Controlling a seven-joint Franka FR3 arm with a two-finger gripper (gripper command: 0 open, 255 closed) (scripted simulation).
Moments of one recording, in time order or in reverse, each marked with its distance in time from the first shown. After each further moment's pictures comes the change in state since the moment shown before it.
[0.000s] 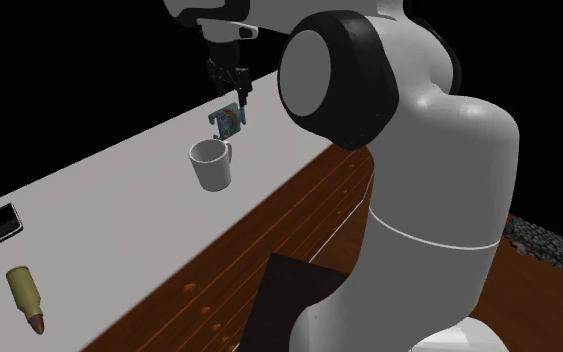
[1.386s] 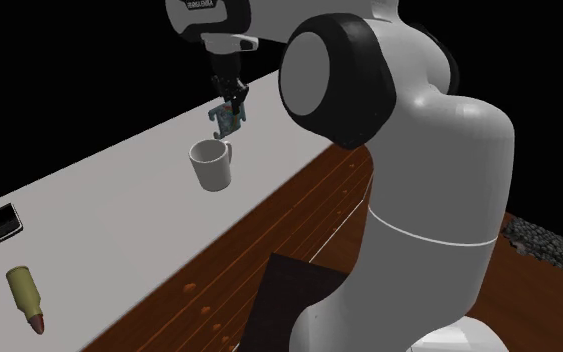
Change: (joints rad) arm -0.001 0.016 -0.007 -0.048 -0.011 0.061 0.013
